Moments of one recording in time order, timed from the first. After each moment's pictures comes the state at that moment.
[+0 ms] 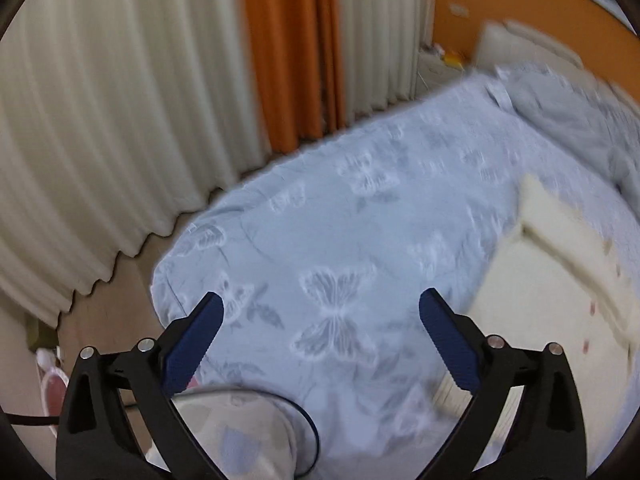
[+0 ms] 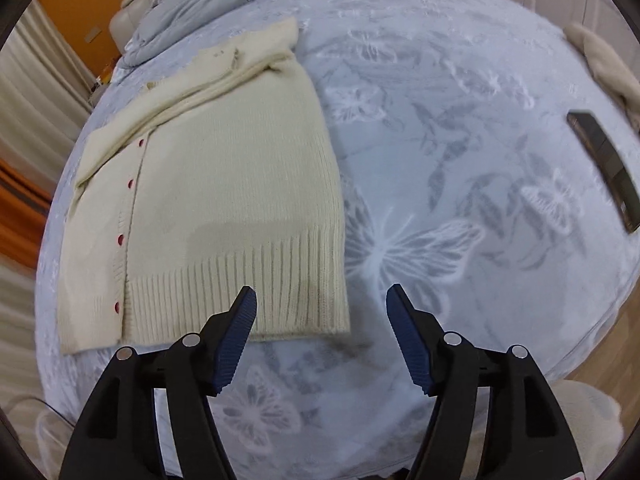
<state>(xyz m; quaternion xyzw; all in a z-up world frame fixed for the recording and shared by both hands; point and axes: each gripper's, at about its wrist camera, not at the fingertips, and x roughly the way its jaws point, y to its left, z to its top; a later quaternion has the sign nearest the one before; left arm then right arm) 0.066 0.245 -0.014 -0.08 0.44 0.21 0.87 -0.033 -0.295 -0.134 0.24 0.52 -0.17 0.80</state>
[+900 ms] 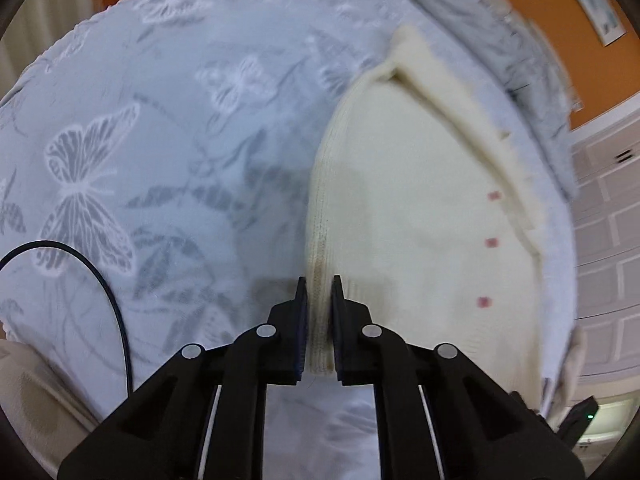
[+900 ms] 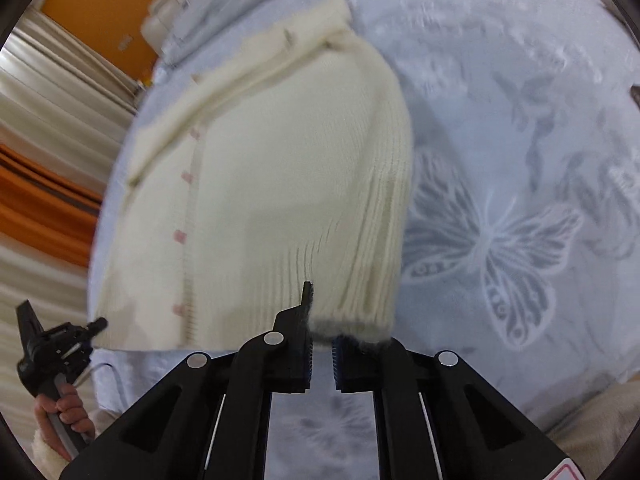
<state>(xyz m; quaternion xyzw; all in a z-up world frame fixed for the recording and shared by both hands) 0.119 0.169 -0.117 -0.22 0.56 -0.07 0.79 -0.006 -0.270 -0.136 0.31 0.50 -0.07 0.80</state>
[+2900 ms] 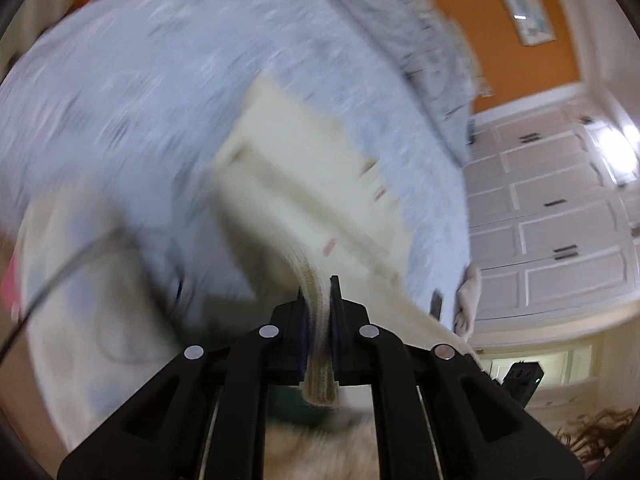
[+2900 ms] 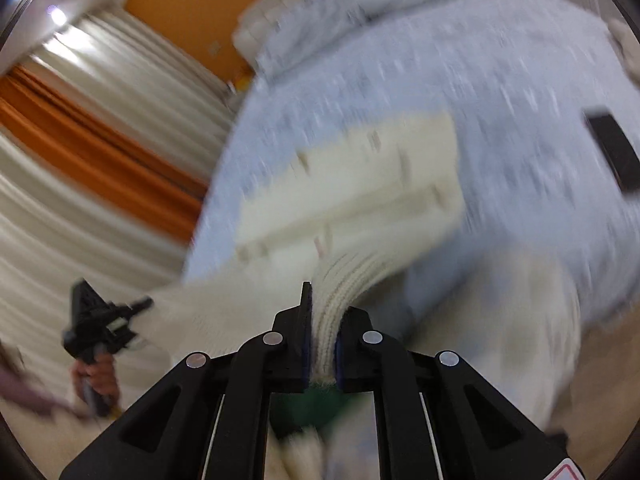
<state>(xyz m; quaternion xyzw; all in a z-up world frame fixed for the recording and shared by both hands) -0.024 0.221 0.026 -0.29 0.54 -0.23 0.76 -0.157 -0.293 0.037 0.33 0.43 0.06 0.84</state>
